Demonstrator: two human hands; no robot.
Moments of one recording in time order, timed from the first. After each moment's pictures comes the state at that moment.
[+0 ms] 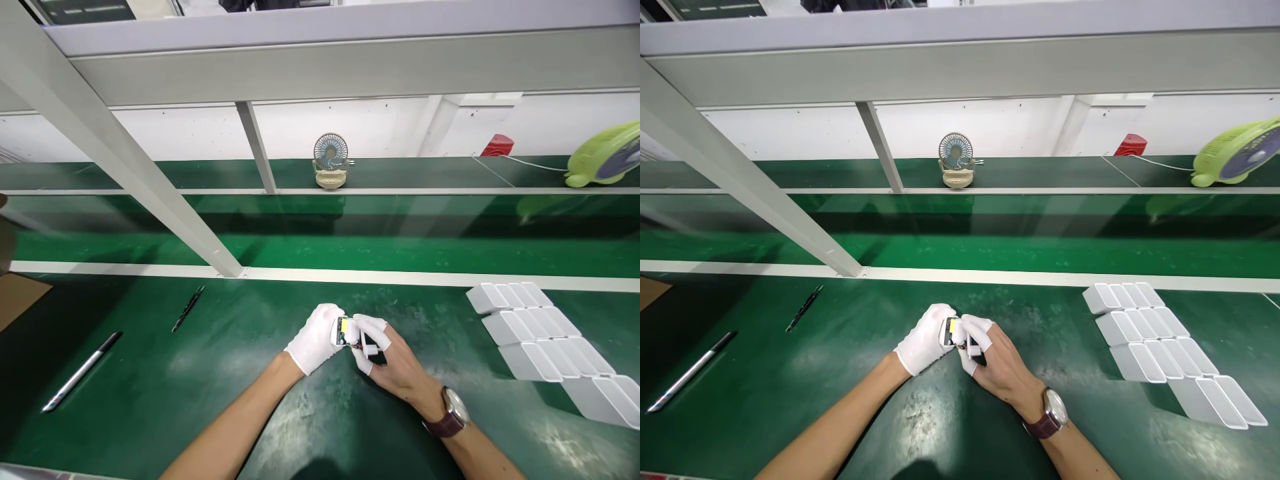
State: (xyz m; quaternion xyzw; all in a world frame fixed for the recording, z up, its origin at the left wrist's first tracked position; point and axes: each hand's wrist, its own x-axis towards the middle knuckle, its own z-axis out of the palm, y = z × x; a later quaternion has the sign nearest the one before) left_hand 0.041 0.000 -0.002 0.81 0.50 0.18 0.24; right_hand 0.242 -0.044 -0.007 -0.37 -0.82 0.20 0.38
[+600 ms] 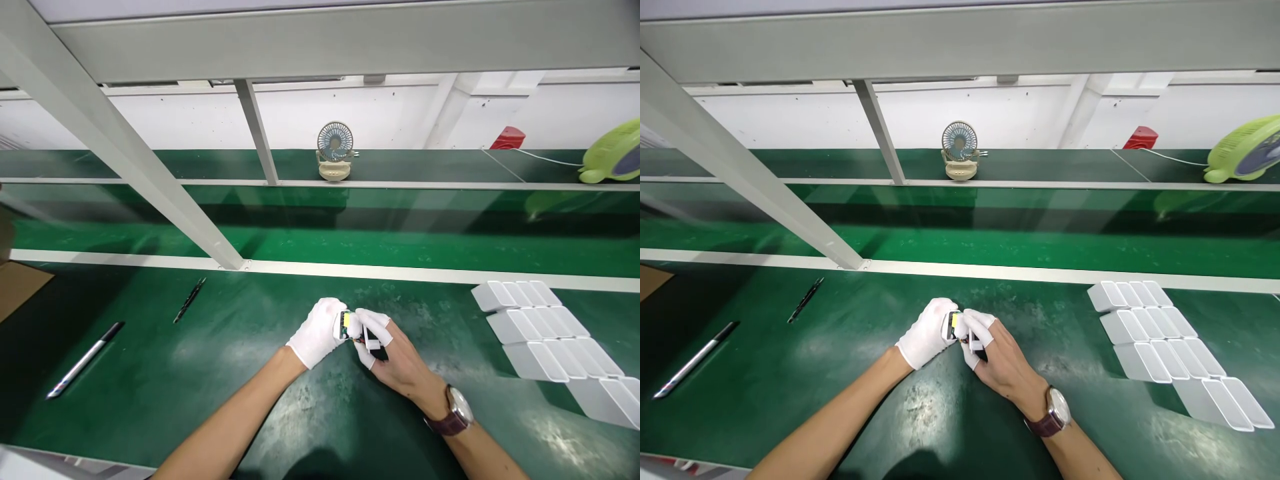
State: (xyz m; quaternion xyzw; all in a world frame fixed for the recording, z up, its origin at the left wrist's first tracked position) left_hand 0.044 0.002 0.001 0.81 0.50 0.19 0.24; right_hand 0.241 -0.044 -0.007 -0.37 -0.83 0.19 0.37
